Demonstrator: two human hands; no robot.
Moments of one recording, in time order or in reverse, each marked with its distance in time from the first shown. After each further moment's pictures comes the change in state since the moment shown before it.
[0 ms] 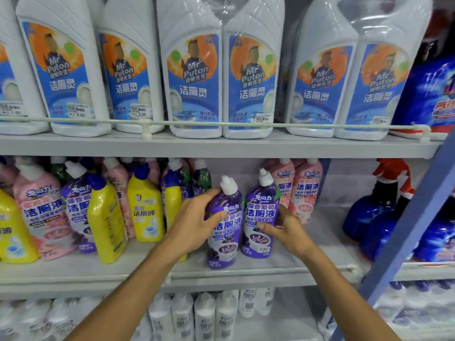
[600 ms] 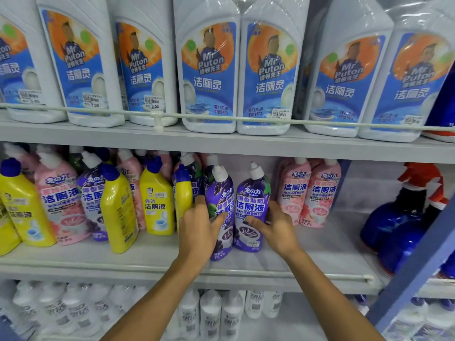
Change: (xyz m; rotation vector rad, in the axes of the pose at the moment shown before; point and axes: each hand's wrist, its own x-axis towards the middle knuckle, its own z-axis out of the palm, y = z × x) left_hand -0.009 -0.017 0.039 0.343 0.376 -0.366; right_hand 0.023 -0.009 0.050 -0.084 0.113 -0.023
